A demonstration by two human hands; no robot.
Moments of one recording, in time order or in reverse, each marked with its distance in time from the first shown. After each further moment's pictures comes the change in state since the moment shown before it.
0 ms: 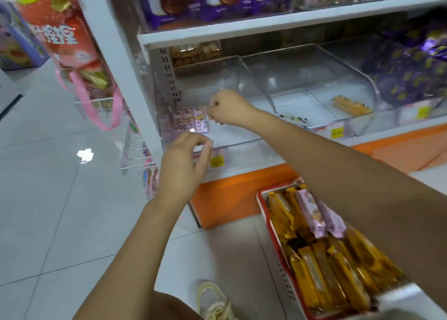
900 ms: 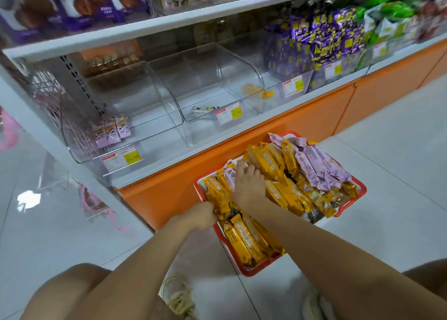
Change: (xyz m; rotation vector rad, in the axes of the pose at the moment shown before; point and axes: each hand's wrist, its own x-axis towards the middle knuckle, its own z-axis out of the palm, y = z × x) left_hand -0.103 0.060 0.168 0.284 -1.267 -0.154; right_hand -0.231 0.180 0.092 -0.399 0.061 0.596
